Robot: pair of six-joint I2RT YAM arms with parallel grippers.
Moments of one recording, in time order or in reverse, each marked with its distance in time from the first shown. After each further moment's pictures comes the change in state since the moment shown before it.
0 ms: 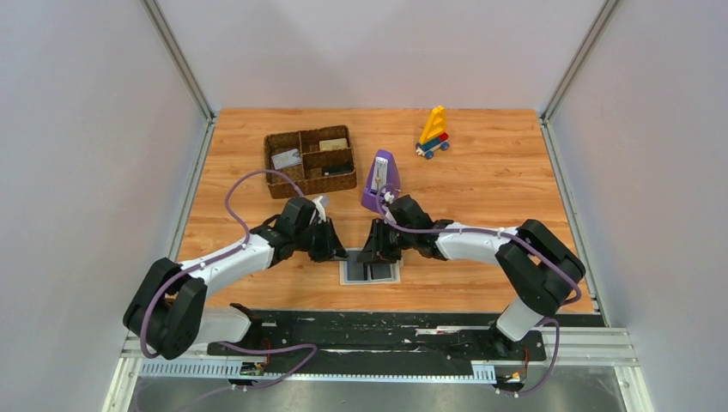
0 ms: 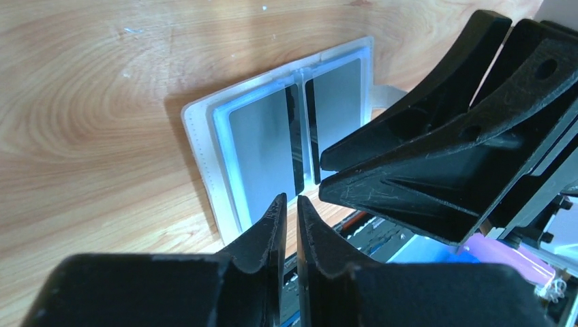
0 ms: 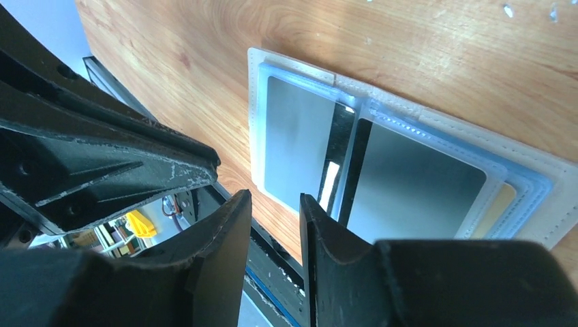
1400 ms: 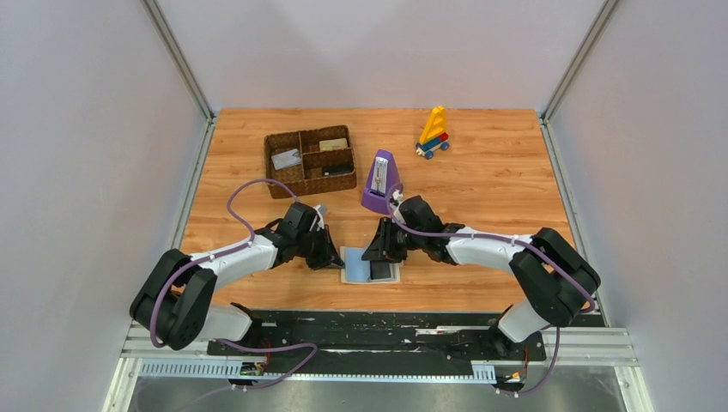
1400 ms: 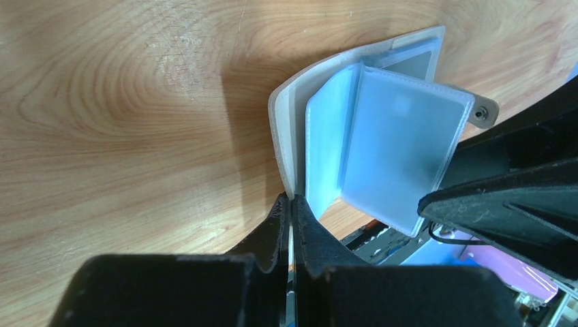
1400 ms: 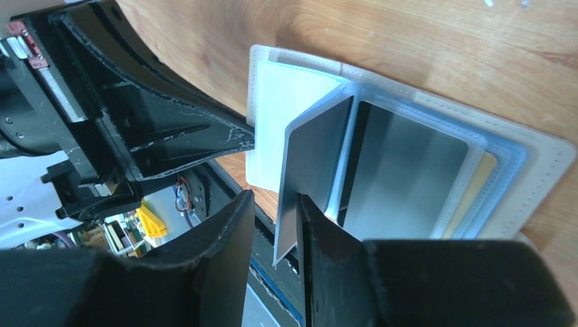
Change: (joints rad) left arm 0.005 0.069 -0.053 0.021 -0.005 -0.027; right arm -0.029 -0.085 -0.075 0.043 -0.006 0.015
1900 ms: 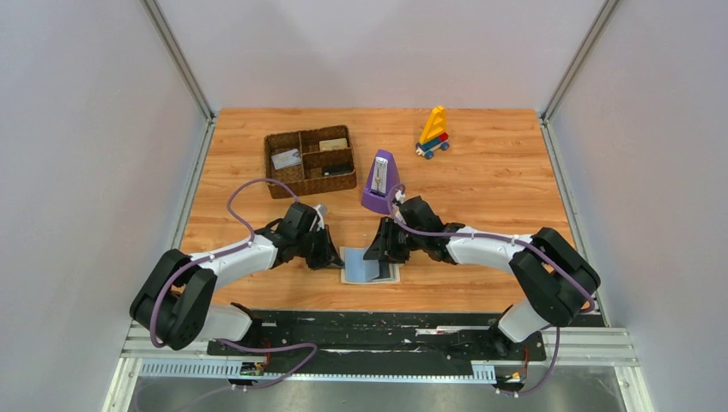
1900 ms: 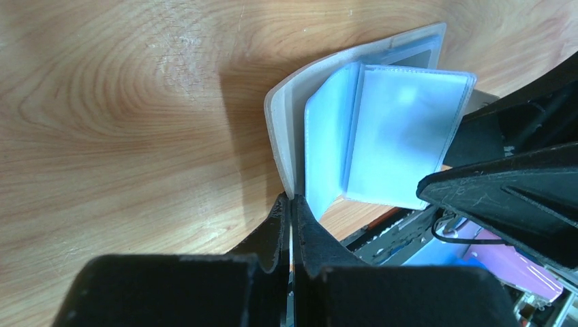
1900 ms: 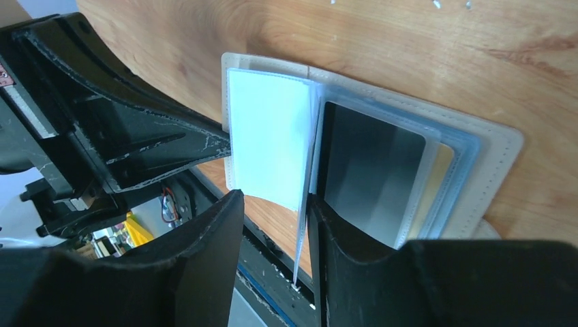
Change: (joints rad) left arm 0.000 0.000 0.000 -0.002 -0.003 0.011; right arm -0.009 0.002 0.003 -0.040 0.048 -0.010
